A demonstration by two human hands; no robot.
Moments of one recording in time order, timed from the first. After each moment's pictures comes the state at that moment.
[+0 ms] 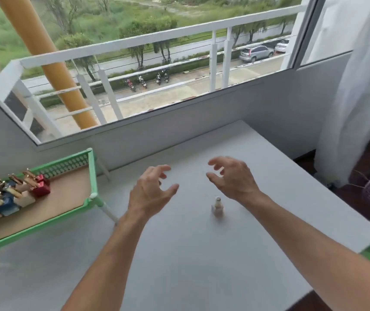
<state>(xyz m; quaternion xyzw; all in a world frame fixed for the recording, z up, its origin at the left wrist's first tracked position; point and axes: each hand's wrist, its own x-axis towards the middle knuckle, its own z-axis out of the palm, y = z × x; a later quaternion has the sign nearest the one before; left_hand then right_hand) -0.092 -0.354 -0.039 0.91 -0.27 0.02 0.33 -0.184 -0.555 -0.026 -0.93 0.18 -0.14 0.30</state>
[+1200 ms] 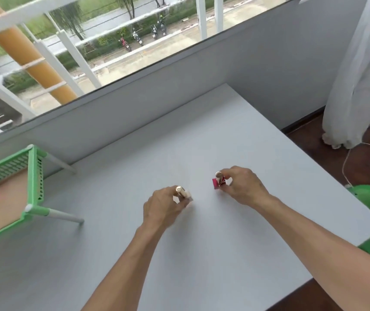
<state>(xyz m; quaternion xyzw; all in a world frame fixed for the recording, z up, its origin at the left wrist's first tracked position) -0.134 -0.477 -0.140 0.95 -0.18 -0.17 0.21 -0.213 -0.689 -0.149 -0.90 0.22 0.04 0.38</state>
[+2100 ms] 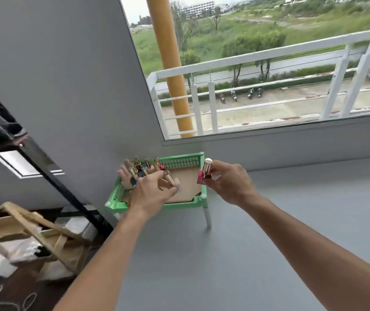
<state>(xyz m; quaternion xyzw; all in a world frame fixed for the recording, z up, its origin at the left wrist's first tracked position) -0.059 -0.149 0.027 0.95 -0.02 0.09 0.30 -0.057 -0.363 0.015 -0.91 -0.07 -0.09 0.40</state>
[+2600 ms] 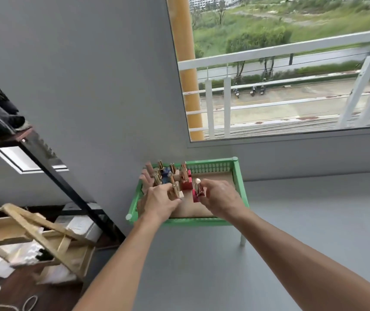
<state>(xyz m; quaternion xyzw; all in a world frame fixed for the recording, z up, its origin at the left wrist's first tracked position) 0.016 -0.067 -0.023 0.97 0.03 0.07 0.22 0.017 -0.242 -0.033 -0.95 -0.08 0.00 0.31</state>
